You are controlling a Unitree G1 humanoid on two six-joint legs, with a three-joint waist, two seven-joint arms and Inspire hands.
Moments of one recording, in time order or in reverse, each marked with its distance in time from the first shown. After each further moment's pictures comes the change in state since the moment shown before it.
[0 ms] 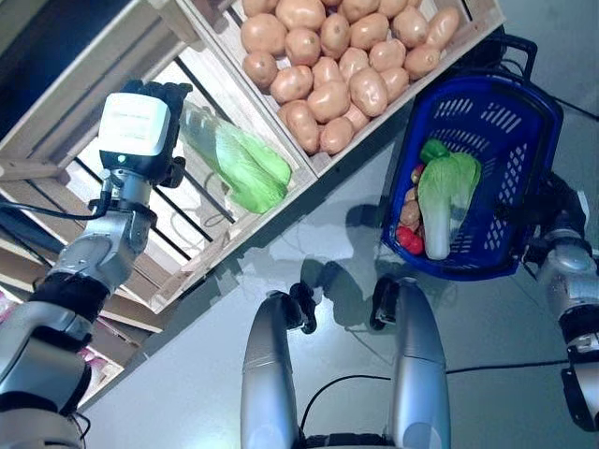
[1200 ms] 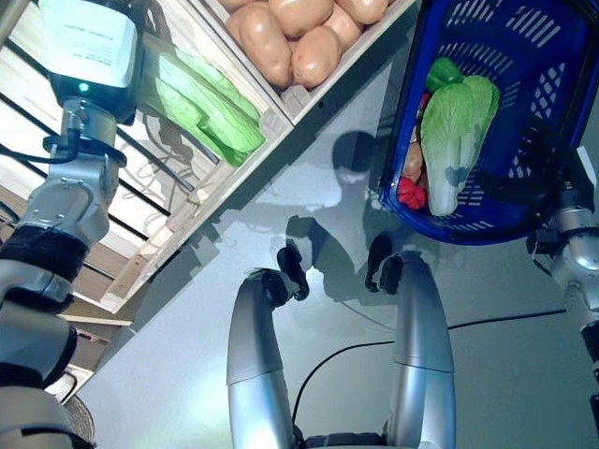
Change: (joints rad) left arm -0.251 0.083 -0.078 0.015 0.164 0.159 -0.039; right arm 0.115 -0.125 0.001 -0.269 -0.003 -0.094 0.095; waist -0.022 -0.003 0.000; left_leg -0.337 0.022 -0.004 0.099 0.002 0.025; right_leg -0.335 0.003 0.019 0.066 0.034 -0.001
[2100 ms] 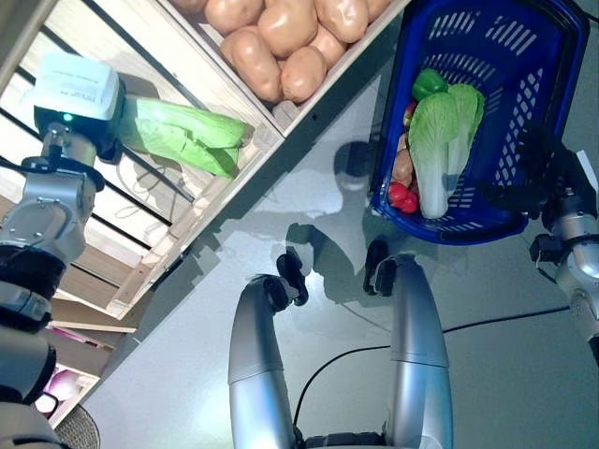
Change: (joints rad) left arm 0.132 0.060 0.022 0.043 -0.025 -0.033 -0.226; right arm 0.083 -0.019 -0.016 -0.066 0.000 -0.008 0.014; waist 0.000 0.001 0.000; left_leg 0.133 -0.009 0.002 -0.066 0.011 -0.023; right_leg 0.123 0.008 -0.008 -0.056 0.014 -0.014
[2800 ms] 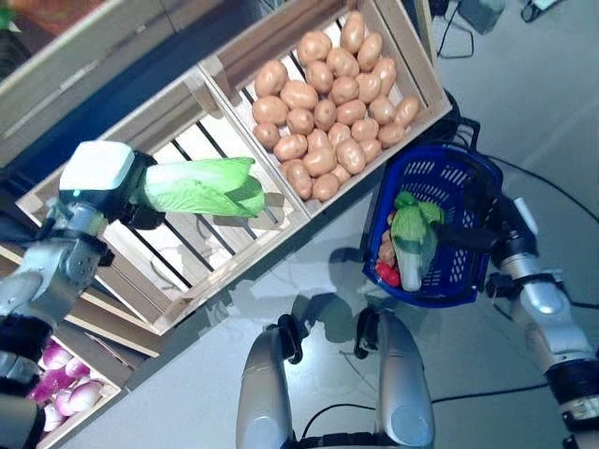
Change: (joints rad) left arm 0.535 -0.095 0.451 -0.147 -0.373 -0.367 -0.066; right arm 0.203 0.294 -0.007 -0.098 -0.038 -0.022 0.125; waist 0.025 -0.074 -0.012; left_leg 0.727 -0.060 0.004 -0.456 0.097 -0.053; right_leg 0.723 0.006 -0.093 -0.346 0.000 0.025
